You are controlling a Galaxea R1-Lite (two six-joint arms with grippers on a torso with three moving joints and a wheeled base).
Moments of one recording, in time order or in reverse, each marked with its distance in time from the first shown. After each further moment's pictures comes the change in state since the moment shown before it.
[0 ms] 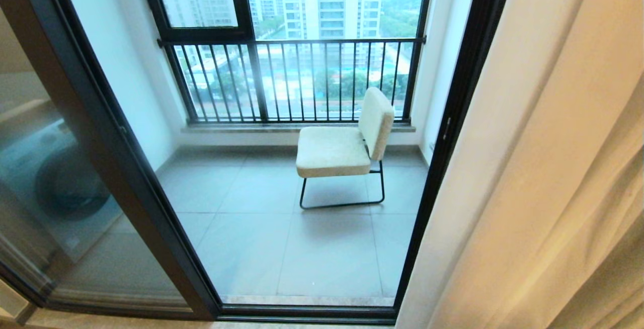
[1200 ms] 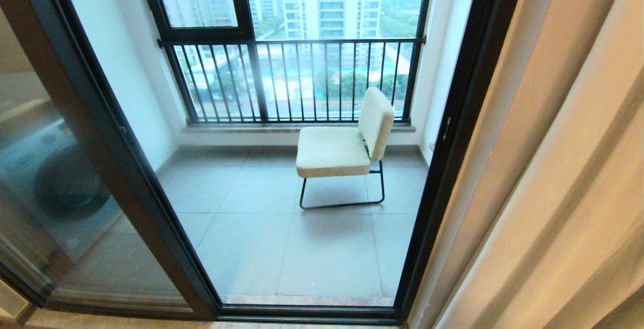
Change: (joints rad) left arm 0.000 0.000 0.000 0.000 0.000 0.000; right arm -0.262 0.093 0.000 -0.098 0.035 -0.003
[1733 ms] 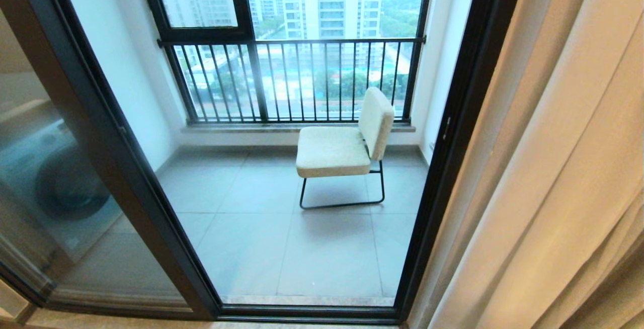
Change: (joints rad) left arm 0.000 0.000 0.000 0.000 0.000 0.000; right arm 0.115 -0.045 0.021 -0.067 0.365 -0.027
